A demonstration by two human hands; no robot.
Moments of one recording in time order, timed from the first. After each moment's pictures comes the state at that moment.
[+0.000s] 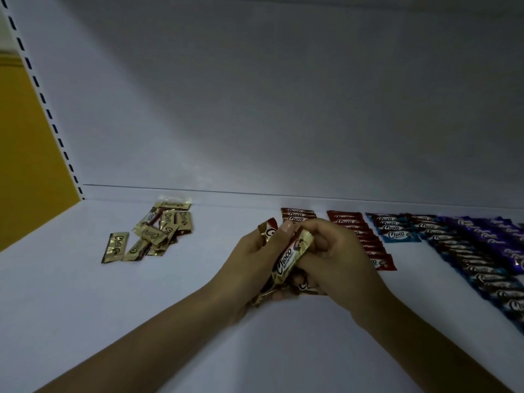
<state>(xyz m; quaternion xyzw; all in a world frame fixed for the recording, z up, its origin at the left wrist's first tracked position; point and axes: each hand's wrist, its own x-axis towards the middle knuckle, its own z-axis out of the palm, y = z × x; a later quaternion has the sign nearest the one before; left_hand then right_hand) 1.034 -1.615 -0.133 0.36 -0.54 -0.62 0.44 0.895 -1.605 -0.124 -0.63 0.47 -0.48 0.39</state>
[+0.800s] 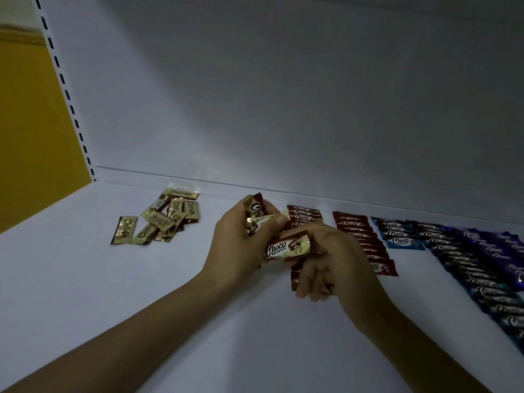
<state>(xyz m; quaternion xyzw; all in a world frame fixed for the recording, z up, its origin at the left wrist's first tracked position) 1.046 -1.634 -0.137 0.42 -0.61 -0.35 0.58 0.896 -1.598 -0.122 -0.61 0.47 -0.45 0.45</state>
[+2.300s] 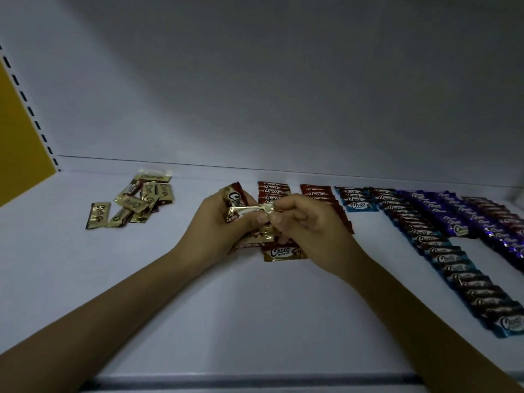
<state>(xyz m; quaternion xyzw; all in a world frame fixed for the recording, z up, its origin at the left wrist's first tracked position) 1.046 -1.608 -0.130 0.36 -0.66 -0.42 0.50 0.870 -1.591 -0.120 -0.73 0.44 -0.42 0.32</state>
